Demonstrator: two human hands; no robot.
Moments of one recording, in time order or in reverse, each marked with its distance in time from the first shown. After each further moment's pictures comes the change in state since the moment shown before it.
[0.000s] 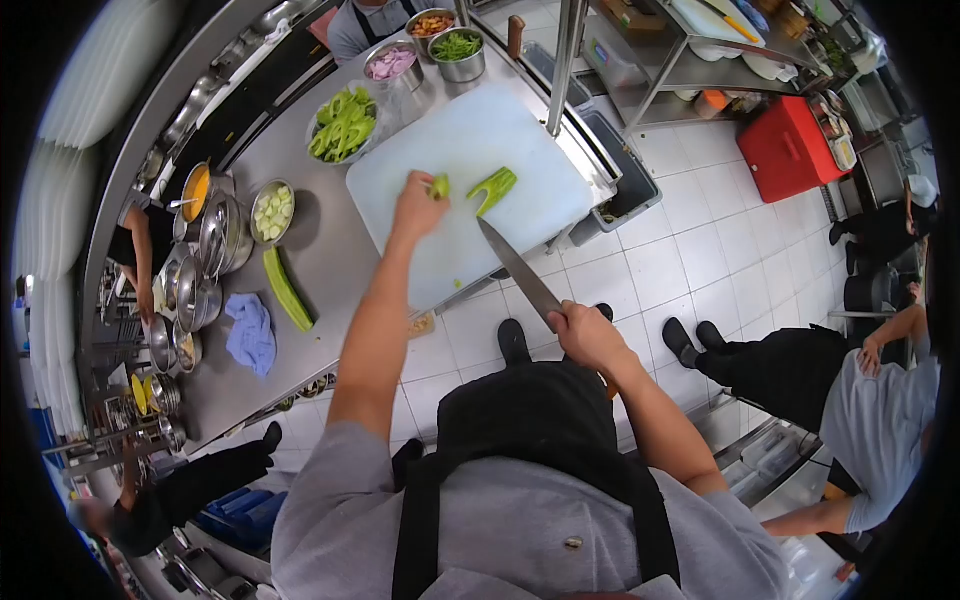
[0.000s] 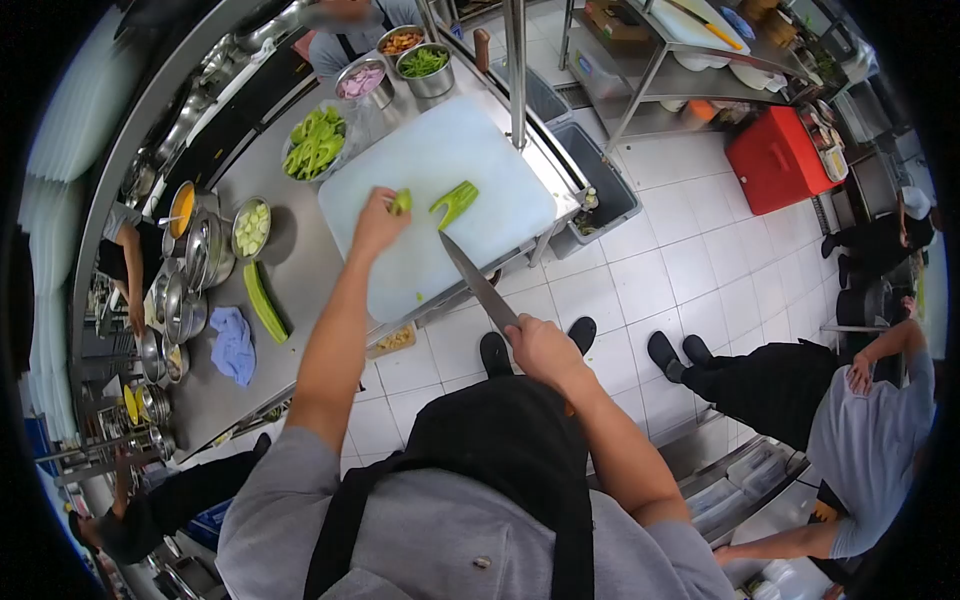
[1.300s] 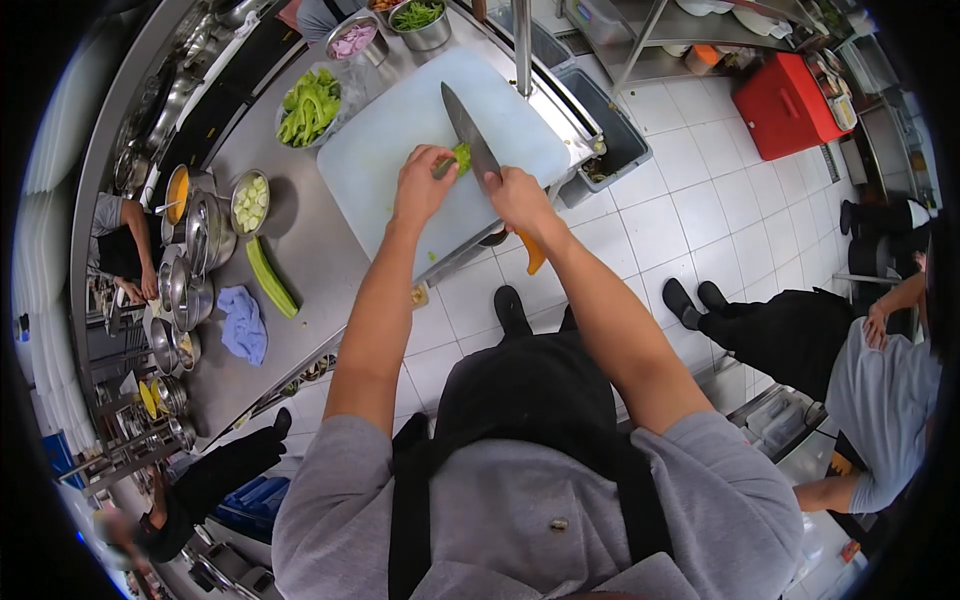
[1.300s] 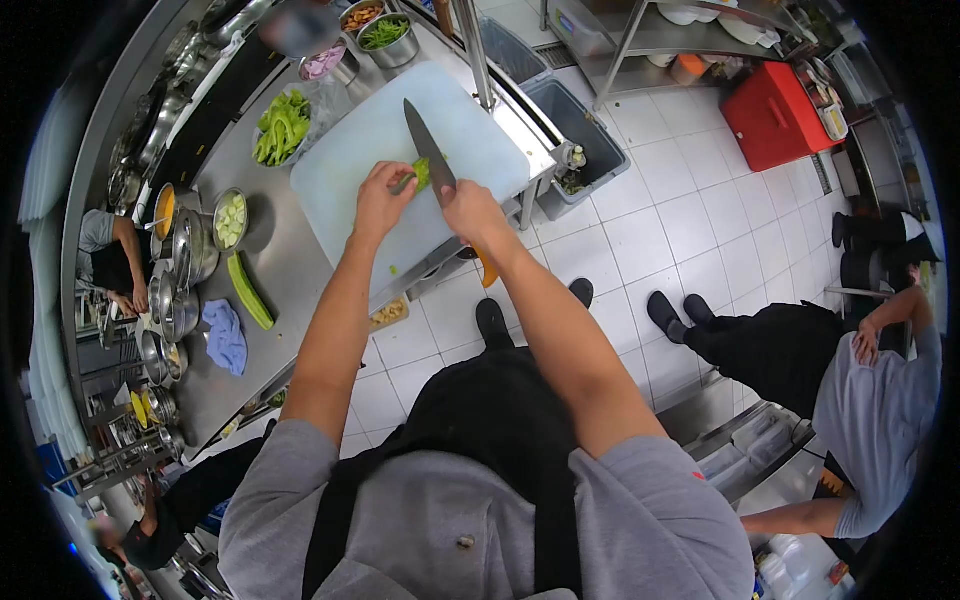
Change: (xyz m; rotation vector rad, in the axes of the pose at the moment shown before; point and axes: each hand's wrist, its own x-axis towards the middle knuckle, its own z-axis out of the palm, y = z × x) left_hand -0.029 0.046 0.043 -0.046 0.007 0.371; right_hand 0.149 -0.041 -0.020 0.375 0.186 -0.025
